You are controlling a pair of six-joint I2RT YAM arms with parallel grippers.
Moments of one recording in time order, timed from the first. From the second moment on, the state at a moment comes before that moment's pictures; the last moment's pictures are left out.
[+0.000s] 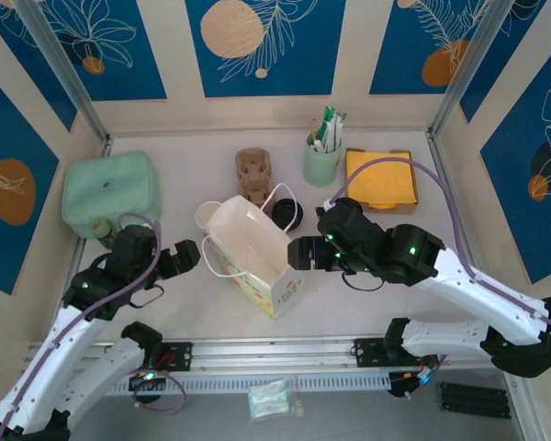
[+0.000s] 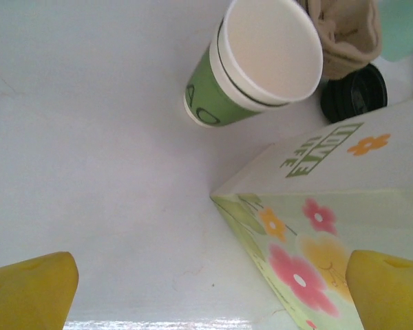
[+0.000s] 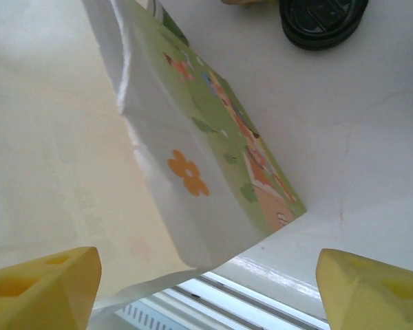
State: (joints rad) left arm -0.46 0.66 0.86 -1.03 -0.06 -0.73; right arm 1.07 1.05 1.29 -1.10 0.14 0.88
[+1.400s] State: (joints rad) left arm -0.45 1.17 1.40 -1.05 0.16 -0.38; right arm 0.96 0.86 0.53 -0.71 -0.15 0.97
